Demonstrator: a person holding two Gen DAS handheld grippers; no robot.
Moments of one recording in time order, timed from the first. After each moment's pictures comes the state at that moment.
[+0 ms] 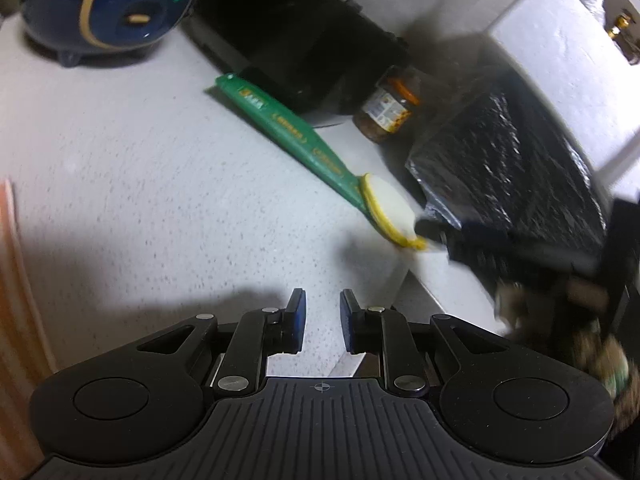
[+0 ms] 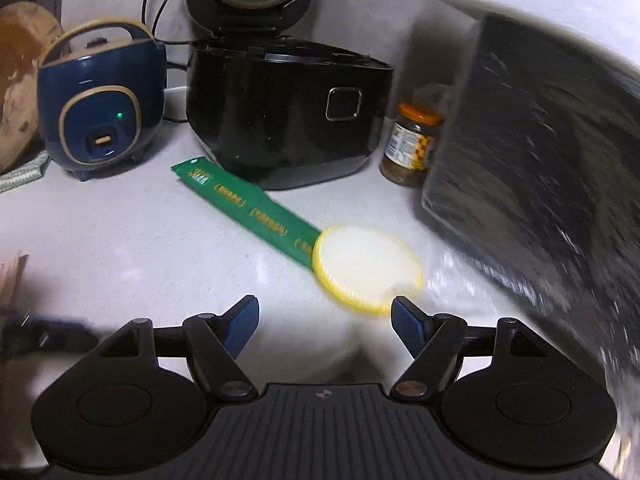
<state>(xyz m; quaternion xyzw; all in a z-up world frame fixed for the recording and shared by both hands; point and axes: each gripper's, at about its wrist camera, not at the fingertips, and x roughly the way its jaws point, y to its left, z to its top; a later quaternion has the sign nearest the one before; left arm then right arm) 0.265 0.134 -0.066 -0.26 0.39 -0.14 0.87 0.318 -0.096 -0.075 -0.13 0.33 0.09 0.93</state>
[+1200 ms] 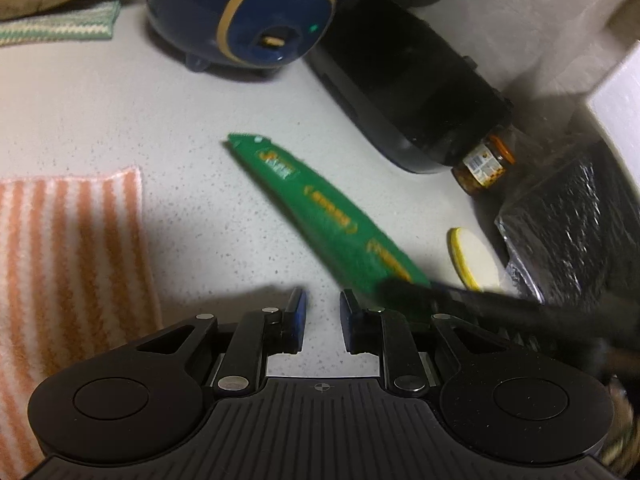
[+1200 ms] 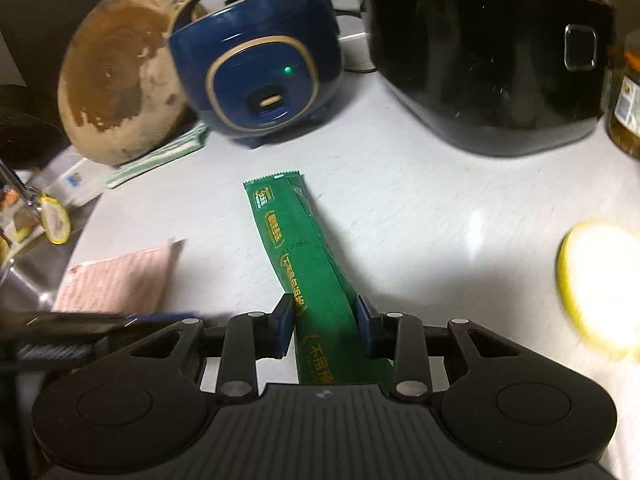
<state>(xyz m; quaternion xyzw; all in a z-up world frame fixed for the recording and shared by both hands) 0.258 0.175 -0.072 -0.30 0.39 0.01 0.87 0.329 -0.025 -0.090 -0.02 0.43 0.35 0.83</state>
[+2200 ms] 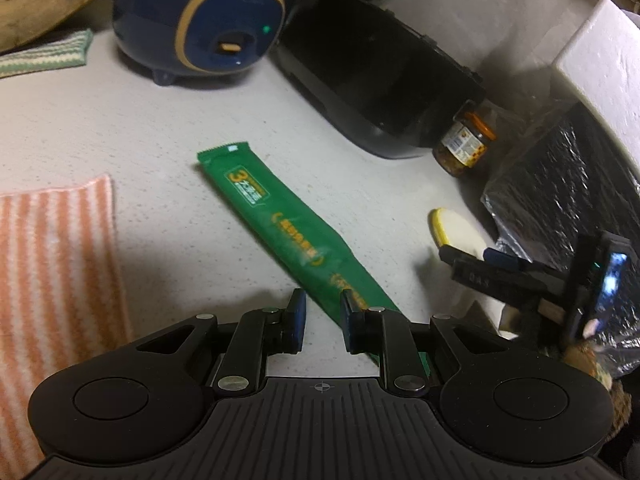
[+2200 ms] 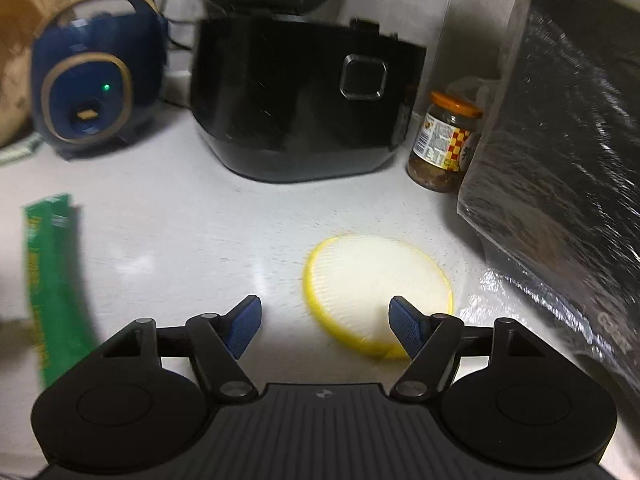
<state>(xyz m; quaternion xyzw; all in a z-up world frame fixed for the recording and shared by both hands) 0.253 0.151 -0.061 -0.24 0.38 -0.01 0.89 0.365 -0.093 -0.099 -0.14 0.33 0.10 0.93</state>
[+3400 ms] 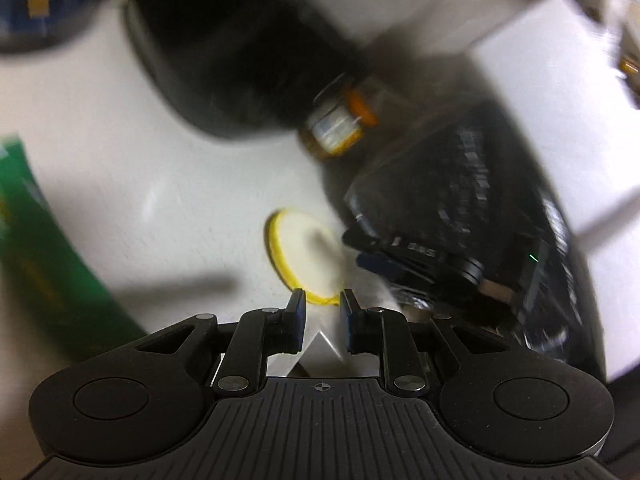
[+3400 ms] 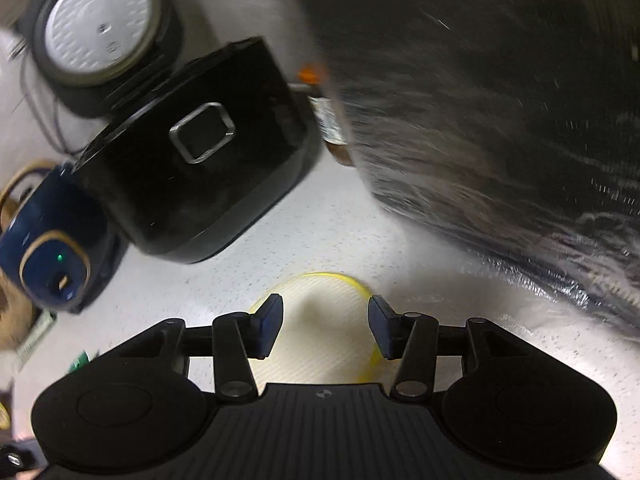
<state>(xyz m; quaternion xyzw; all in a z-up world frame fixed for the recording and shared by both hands) 0.356 0.083 -0.059 -0.35 0.39 -0.18 0.83 0.436 -0.206 -0.073 0.15 0.41 0.11 0.89</state>
